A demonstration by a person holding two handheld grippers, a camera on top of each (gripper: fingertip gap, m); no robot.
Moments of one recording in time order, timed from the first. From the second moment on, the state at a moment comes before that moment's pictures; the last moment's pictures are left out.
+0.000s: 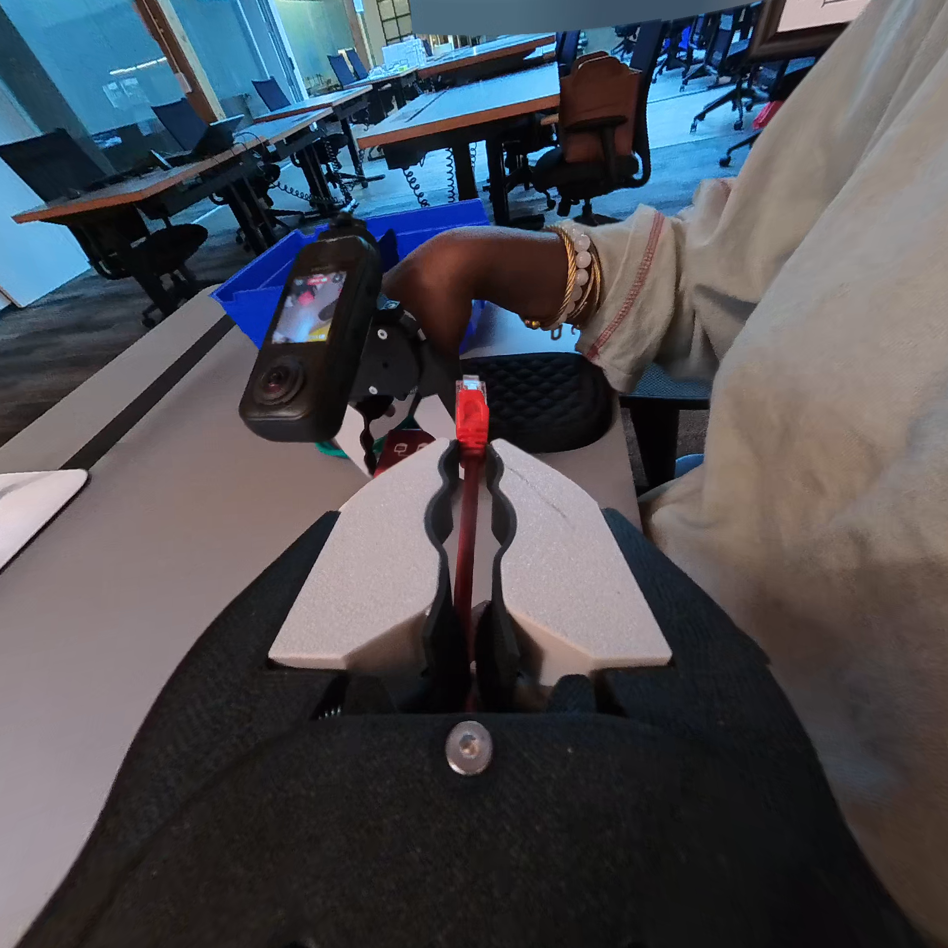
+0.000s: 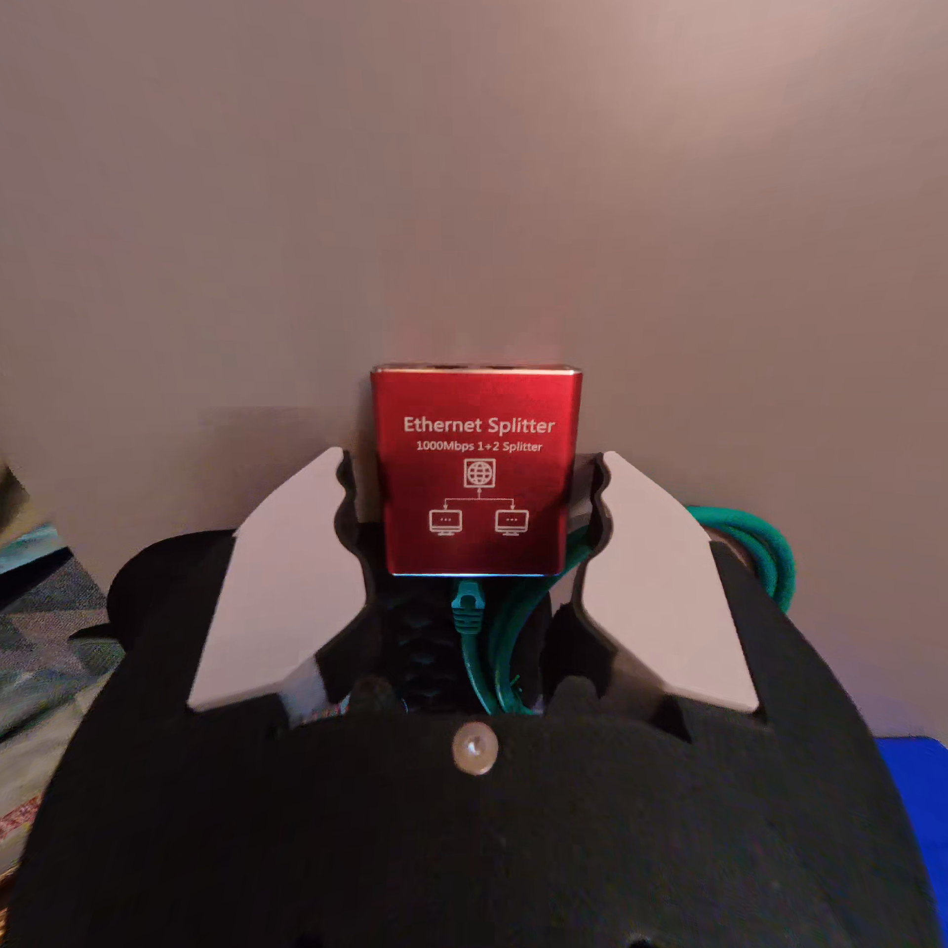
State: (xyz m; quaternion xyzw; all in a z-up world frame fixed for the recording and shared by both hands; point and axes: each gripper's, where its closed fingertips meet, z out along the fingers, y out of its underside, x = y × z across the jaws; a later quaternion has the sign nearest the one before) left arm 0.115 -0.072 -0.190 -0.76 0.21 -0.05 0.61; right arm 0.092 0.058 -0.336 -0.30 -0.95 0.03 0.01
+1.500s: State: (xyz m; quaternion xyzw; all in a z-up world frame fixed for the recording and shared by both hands) left arm 0.119 -0.023 -0.267 -0.83 0.23 -0.07 0.49; right arm 0.120 0.012 -0.290 -0.19 -0.93 0.28 0.18
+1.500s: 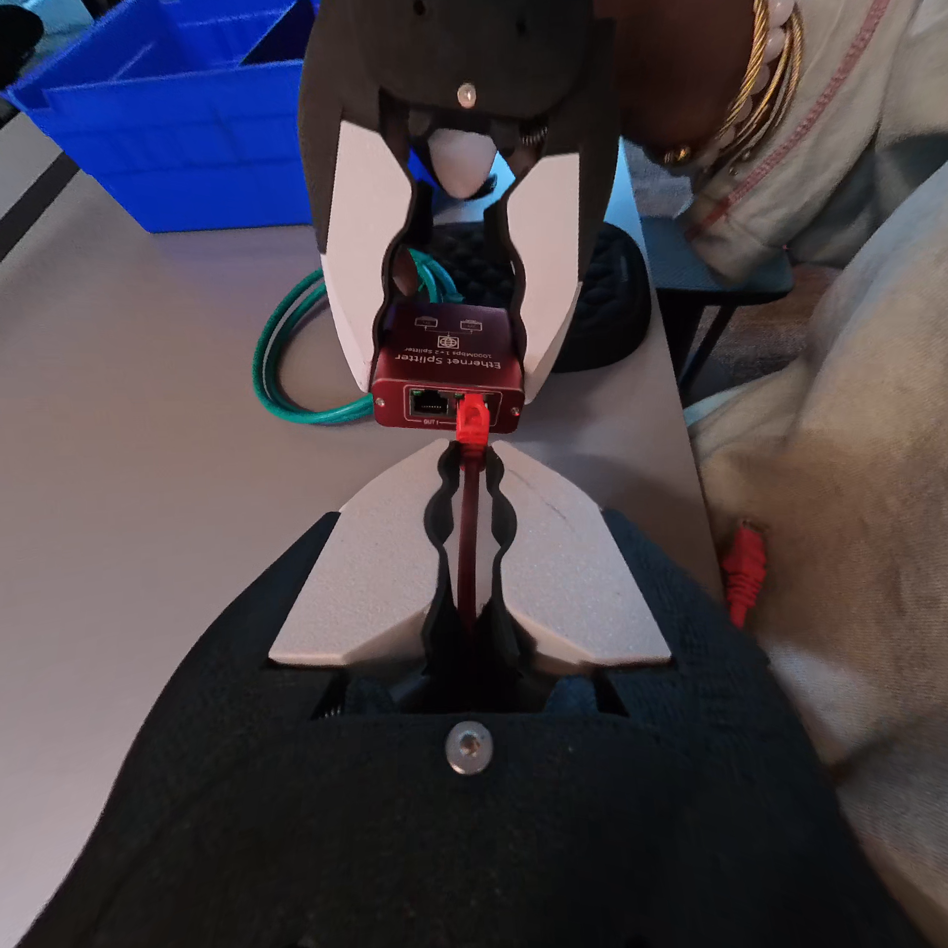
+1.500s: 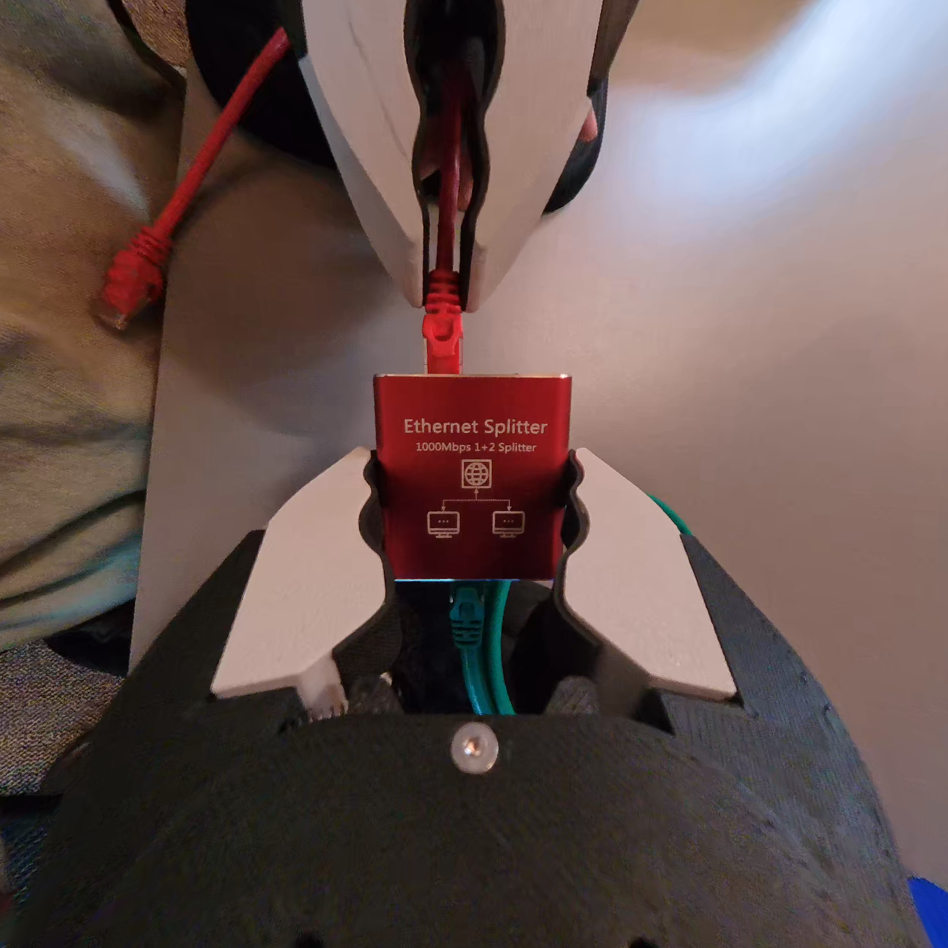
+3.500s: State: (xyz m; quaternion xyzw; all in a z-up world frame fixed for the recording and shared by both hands) left arm -0.175 -0.366 -0.291 -0.88 -0.37 0.23 0.16; right arm 0.111 0.038 -0.210 -0.26 -0.81 0.37 0.37
